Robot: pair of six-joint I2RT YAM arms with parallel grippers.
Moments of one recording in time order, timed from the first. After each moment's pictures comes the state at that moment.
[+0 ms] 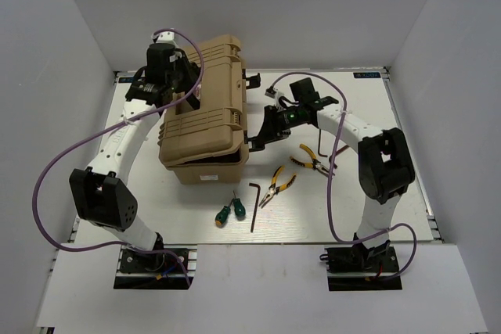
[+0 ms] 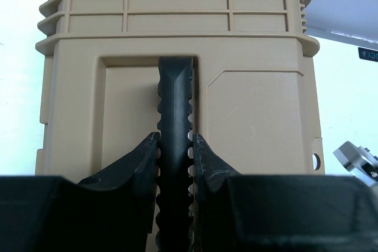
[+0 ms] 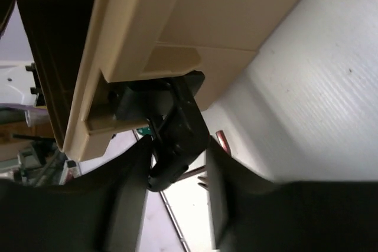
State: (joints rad) left arm -0.23 1.58 1.58 -0.44 -0.08 -0.39; right arm 0.46 1.88 1.41 -0.46 -0.90 0.22
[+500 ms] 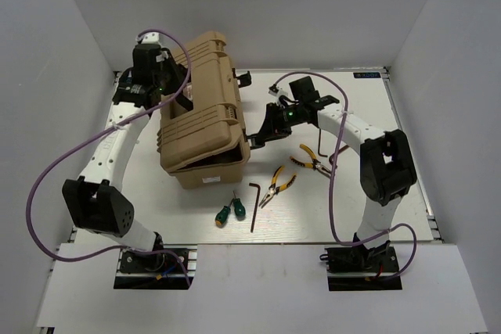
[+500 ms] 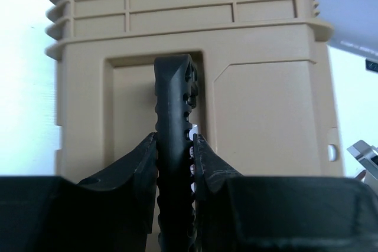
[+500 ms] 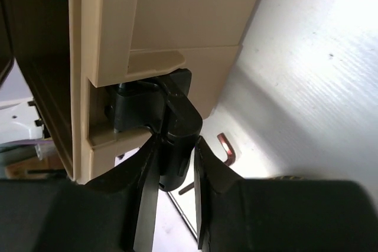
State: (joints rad) left arm -0.18 1.54 1.58 -0.52 -0.07 -0.41; right arm 0.47 1.86 1.42 -0.47 -0.78 0.36
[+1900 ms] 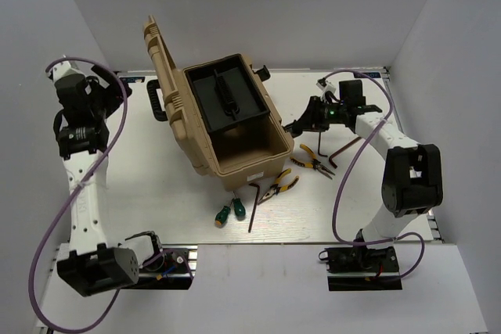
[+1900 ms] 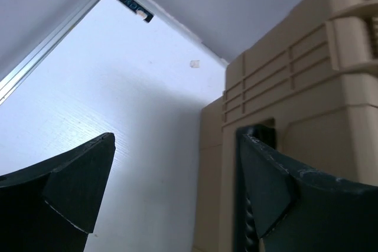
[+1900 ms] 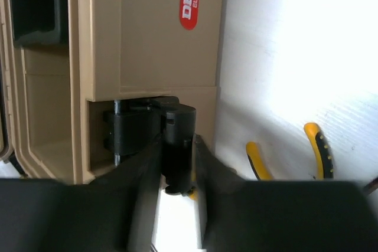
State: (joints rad) left arm 0.25 1.15 1.33 -0.51 -0.02 -0.52; right arm 0.17 1.68 1.18 -0.29 -0.77 0.31
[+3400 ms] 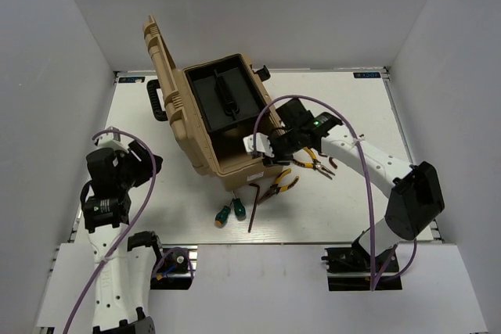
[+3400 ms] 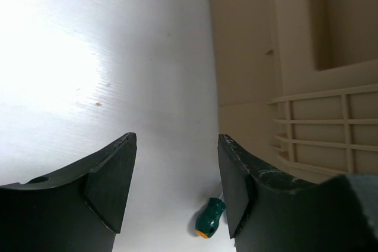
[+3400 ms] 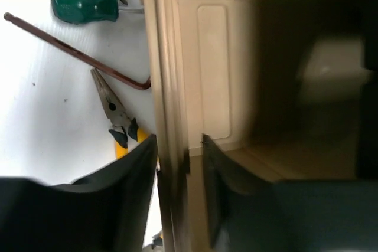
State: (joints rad) left arm 0.22 0.58 0.74 -0.69 0.26 -0.44; right arm 0.70 1.54 1.29 -0.78 -0.59 -1.14
